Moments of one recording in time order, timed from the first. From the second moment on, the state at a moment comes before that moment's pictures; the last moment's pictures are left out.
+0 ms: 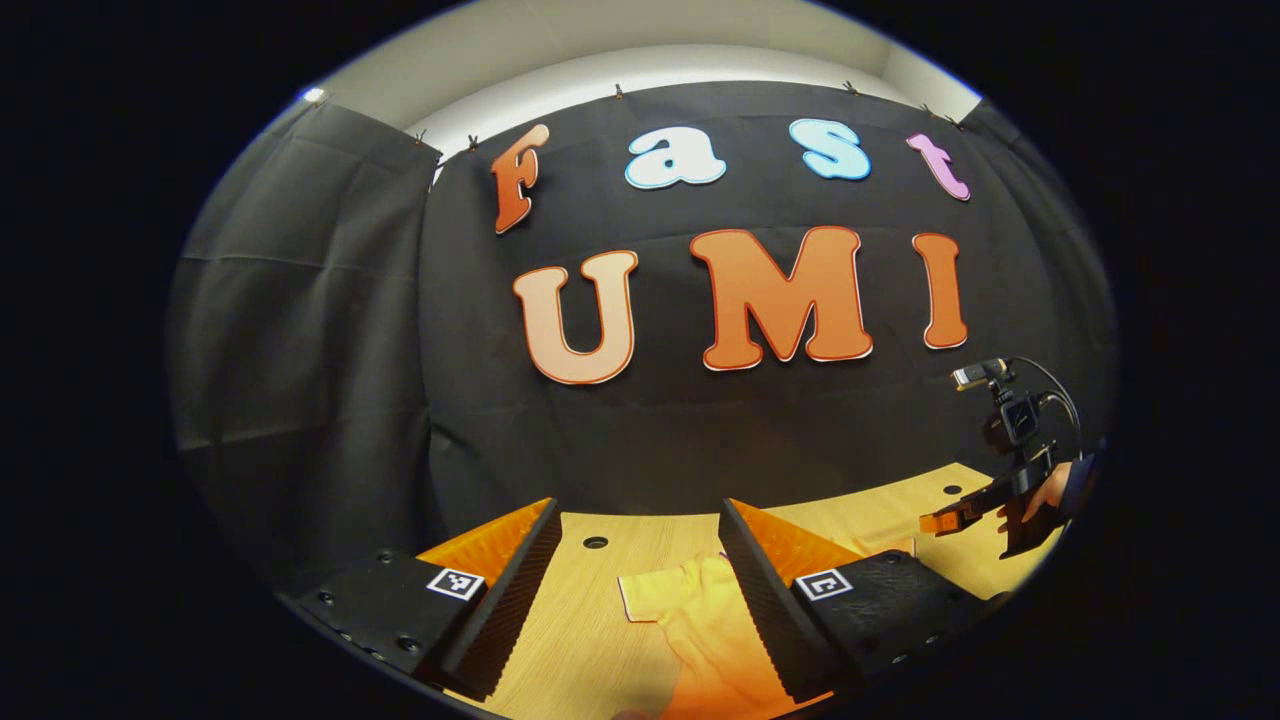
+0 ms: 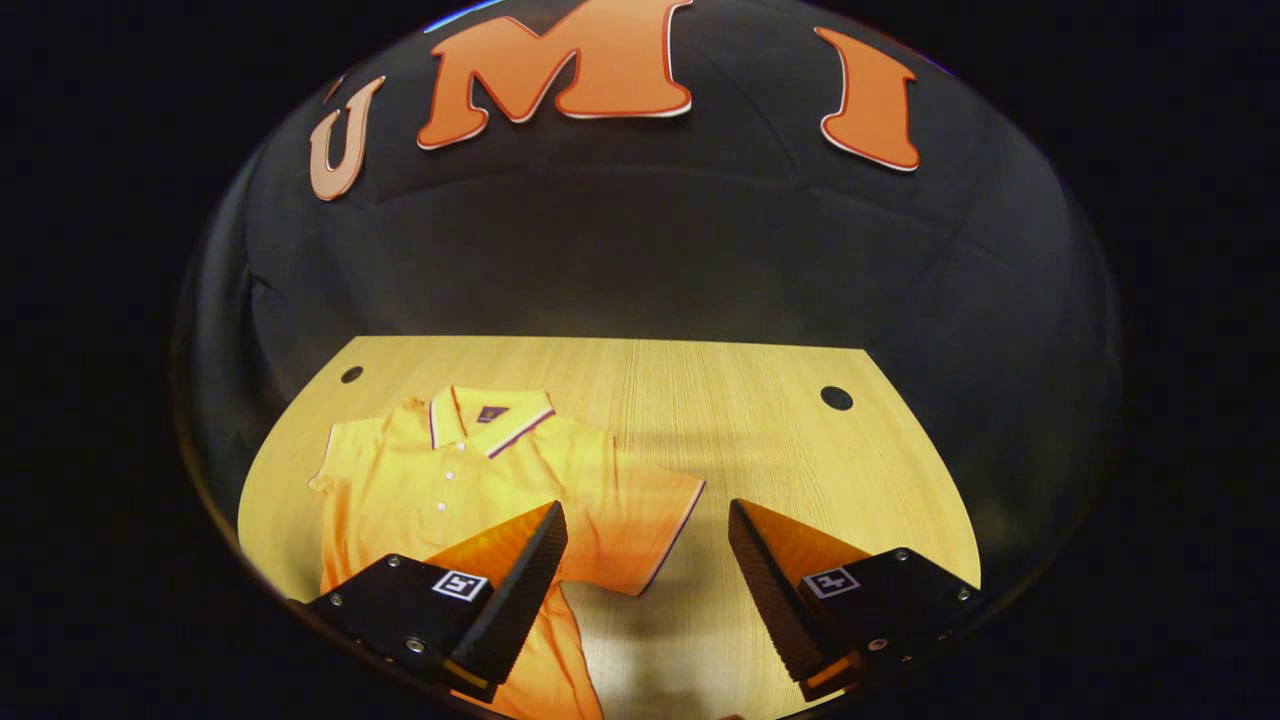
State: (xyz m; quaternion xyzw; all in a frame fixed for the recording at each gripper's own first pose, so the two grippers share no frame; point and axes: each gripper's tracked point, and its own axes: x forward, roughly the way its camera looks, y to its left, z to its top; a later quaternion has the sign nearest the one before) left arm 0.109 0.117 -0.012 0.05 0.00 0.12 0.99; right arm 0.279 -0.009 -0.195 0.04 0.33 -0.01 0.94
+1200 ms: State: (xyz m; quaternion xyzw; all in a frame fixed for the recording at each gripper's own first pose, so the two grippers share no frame) left arm 0.103 0.127 -0.032 0.05 0.07 0.18 0.98; right arm 0.320 -0.002 -0.329 0.04 0.59 0.02 0.81
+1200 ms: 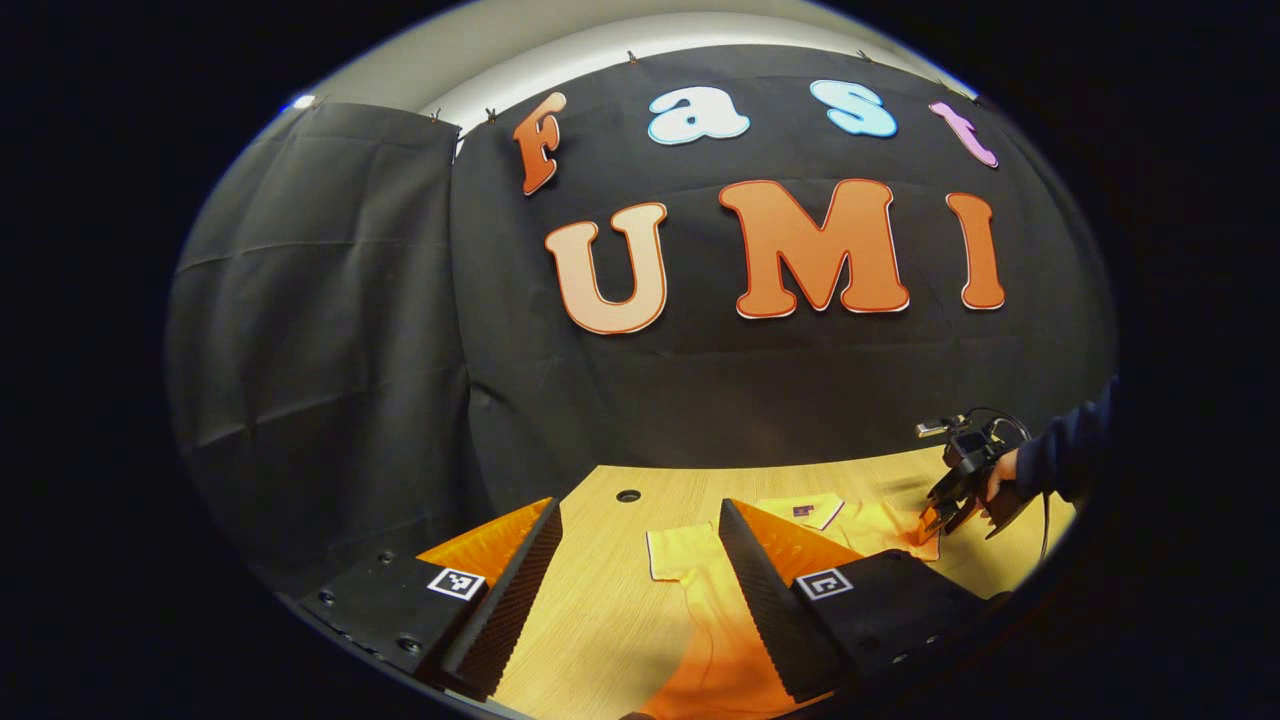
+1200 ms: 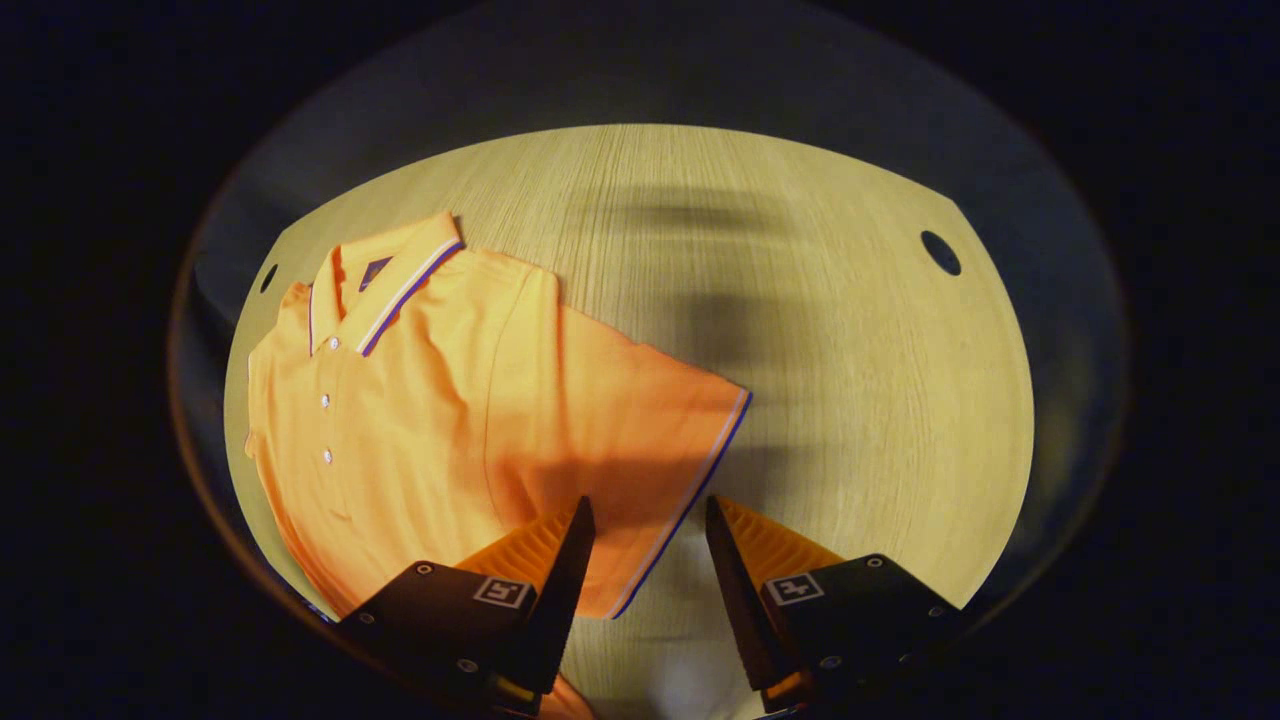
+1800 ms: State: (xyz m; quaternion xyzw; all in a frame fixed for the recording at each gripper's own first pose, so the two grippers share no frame) left arm 0.103 0.132 -0.035 0.04 0.08 0.21 0.97; right arm 0.332 -0.014 -0.326 0.15 0.57 0.02 0.81
